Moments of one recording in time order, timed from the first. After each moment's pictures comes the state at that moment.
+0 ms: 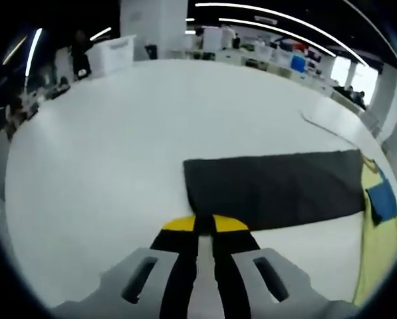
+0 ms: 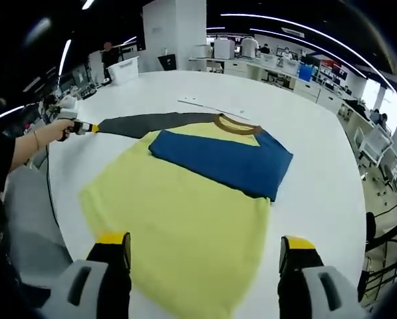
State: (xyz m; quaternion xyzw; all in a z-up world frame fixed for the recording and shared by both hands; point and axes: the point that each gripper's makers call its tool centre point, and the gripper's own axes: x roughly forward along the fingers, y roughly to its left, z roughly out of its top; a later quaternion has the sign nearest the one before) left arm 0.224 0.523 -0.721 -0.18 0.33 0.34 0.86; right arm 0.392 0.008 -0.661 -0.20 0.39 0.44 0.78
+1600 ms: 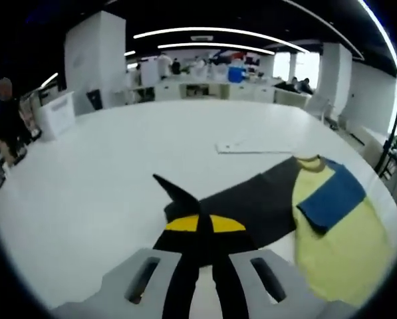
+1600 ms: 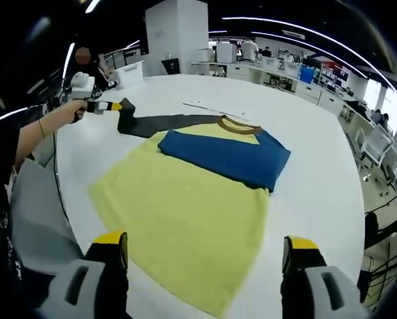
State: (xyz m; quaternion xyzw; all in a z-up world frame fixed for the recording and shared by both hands) left arm 0.332 0.432 -0.632 -0.06 0.27 0.19 0.94; right arm 0.371 -0.015 -0.645 -0.19 0.37 0.46 0.78
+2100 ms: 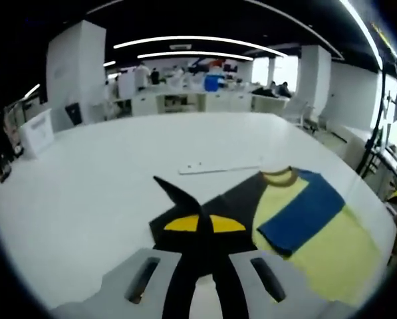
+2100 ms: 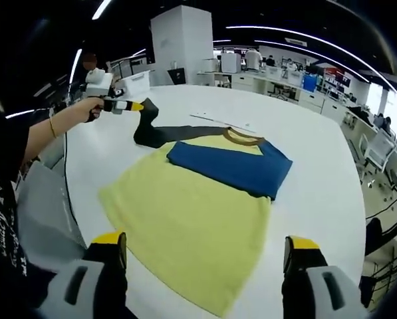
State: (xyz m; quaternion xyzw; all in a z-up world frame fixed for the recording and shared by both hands) left arm 0.378 0.377 -0.600 -0.05 0.25 0.12 0.96; right arm 0.364 -0.016 -0.627 -0.17 0.35 0.48 0.79
